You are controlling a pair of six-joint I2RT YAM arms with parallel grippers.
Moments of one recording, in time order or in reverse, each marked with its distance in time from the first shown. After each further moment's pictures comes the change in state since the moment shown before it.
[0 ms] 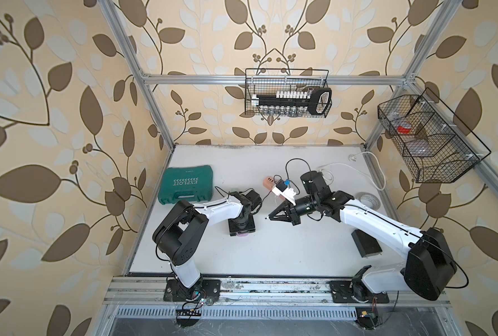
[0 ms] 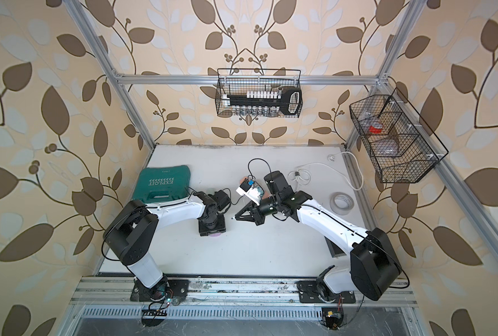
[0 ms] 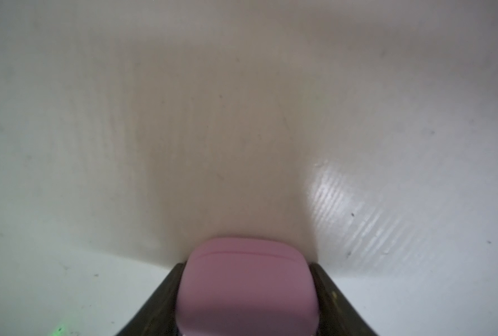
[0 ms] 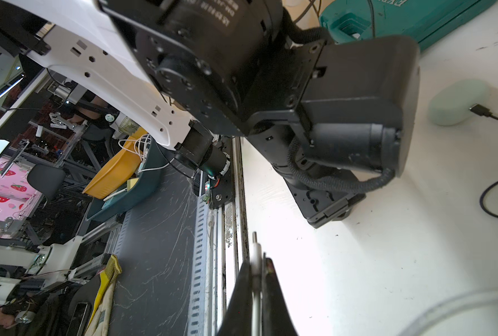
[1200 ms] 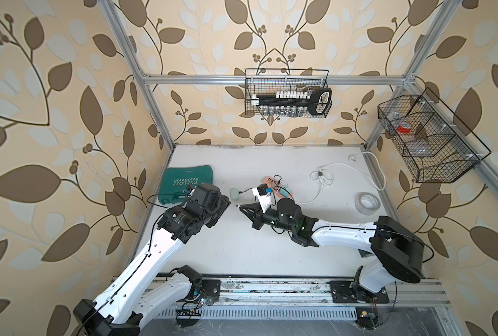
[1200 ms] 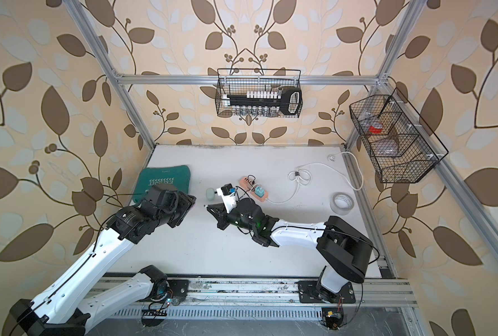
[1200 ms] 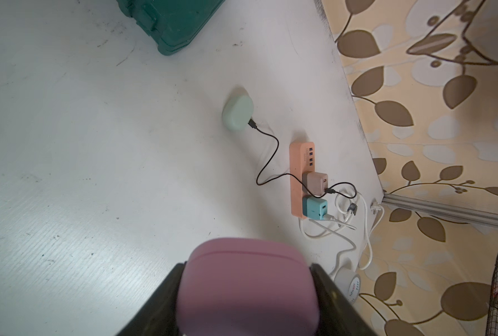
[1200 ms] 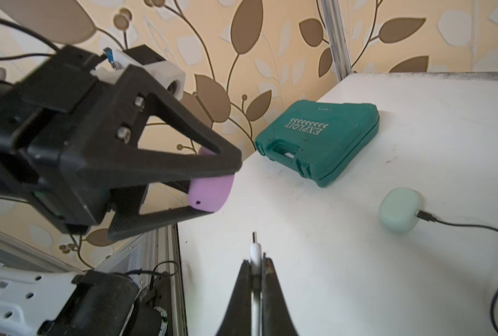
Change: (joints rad) left arm 0.147 -0.785 -0.019 -0.037 -0.150 -0.443; right arm 0.382 0.259 -0.124 0.989 0.779 0.475
